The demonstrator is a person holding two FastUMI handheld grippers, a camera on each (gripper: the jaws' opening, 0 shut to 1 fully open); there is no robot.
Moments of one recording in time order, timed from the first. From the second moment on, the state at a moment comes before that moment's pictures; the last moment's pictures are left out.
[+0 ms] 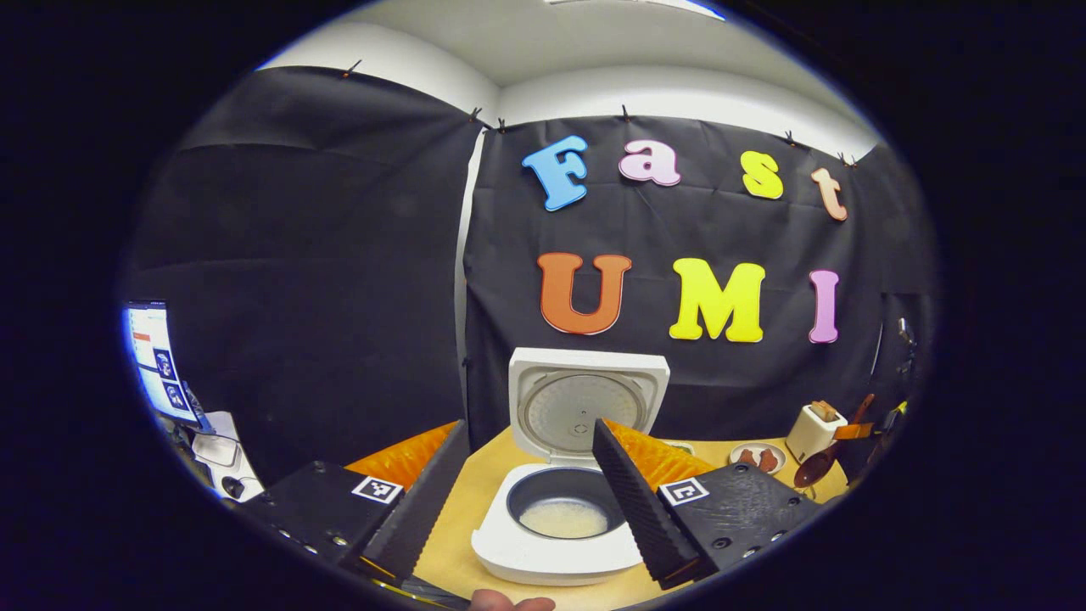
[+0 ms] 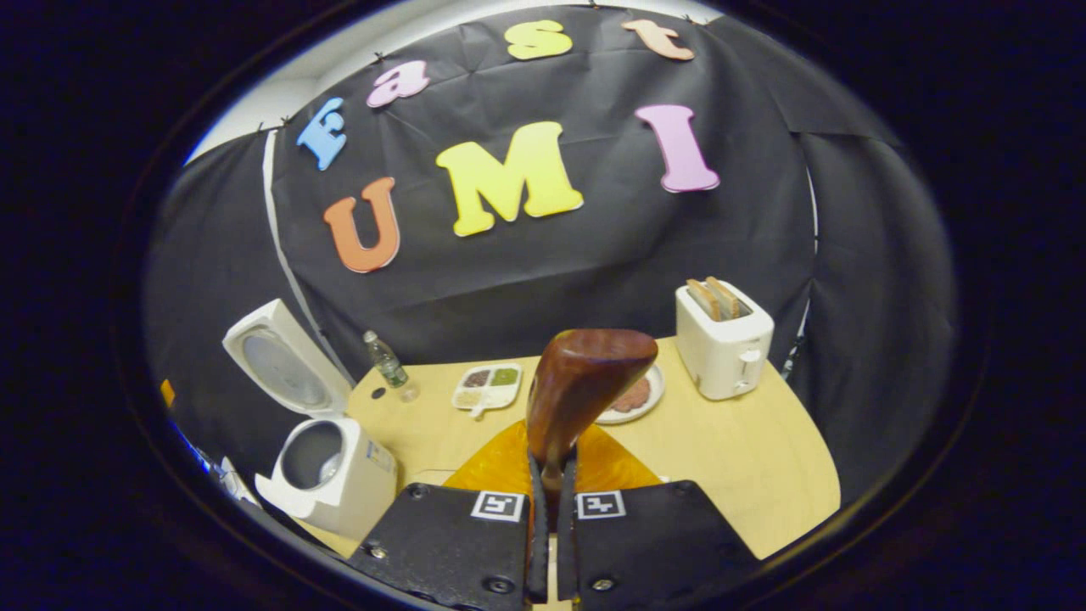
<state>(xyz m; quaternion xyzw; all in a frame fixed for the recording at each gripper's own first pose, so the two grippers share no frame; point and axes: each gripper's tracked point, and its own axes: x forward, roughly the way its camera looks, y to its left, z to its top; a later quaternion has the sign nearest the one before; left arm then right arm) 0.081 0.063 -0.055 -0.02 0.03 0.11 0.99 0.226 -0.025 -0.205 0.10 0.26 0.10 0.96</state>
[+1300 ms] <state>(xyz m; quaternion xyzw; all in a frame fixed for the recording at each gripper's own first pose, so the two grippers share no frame) 0.052 0.157 -0.080 -0.02 0.06 0.11 0.99 0.210 0.114 -0.376 -0.08 0.31 0.09 0.94</state>
